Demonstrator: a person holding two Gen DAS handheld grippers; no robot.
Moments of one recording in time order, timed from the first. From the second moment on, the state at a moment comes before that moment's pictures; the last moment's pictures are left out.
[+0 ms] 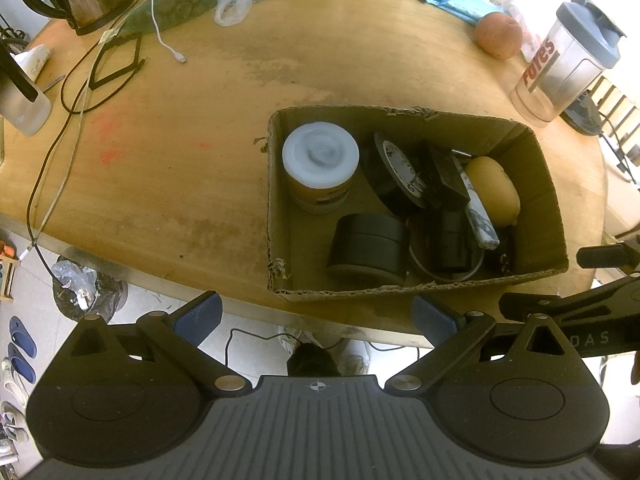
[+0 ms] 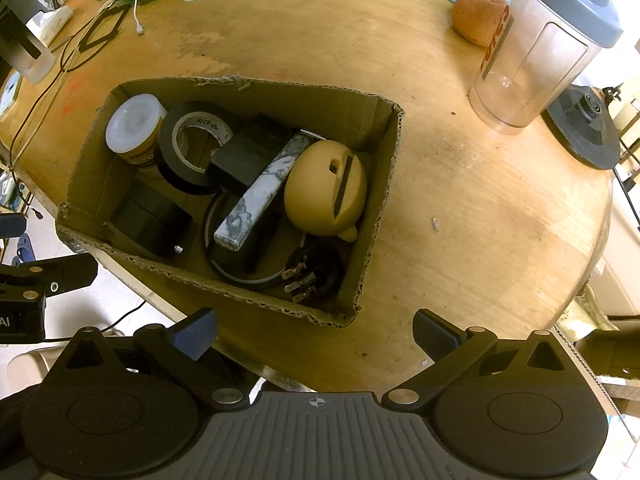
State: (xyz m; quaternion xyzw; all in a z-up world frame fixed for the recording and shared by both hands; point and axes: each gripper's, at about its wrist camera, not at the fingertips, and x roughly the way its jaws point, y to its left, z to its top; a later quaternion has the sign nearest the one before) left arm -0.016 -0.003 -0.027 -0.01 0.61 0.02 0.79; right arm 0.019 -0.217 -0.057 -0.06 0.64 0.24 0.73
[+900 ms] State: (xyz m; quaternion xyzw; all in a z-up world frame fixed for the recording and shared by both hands) left arm -0.006 -0.002 -0.031 -0.01 0.62 0.01 0.79; right arm 0.026 -0.215 -0.058 -0.06 0.64 0.24 0.73
